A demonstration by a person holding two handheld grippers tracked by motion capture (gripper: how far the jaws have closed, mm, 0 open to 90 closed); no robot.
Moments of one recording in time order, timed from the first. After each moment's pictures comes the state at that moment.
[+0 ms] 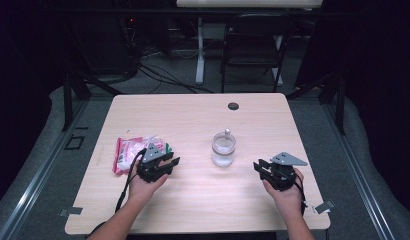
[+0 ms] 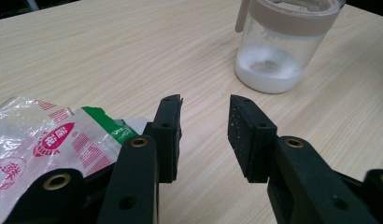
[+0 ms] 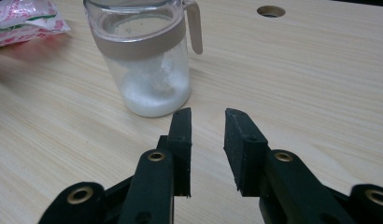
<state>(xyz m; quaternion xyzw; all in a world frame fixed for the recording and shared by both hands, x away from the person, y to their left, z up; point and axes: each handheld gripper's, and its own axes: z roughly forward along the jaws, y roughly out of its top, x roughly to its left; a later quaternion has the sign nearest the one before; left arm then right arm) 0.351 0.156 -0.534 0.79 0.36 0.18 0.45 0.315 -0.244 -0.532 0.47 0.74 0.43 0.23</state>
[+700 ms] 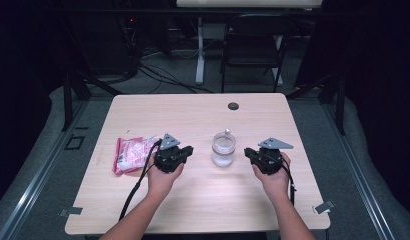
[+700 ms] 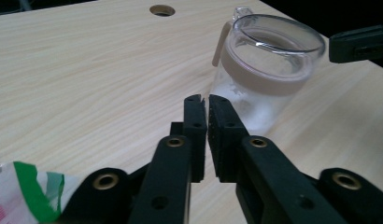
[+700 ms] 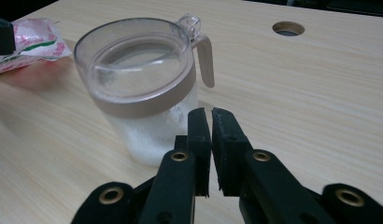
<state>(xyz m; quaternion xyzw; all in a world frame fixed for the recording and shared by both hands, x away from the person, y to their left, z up) 0.370 0.100 -0.513 0.78 0.40 0.16 0.46 0.360 -0.219 -0.524 0.46 0.74 0.44 0.21</state>
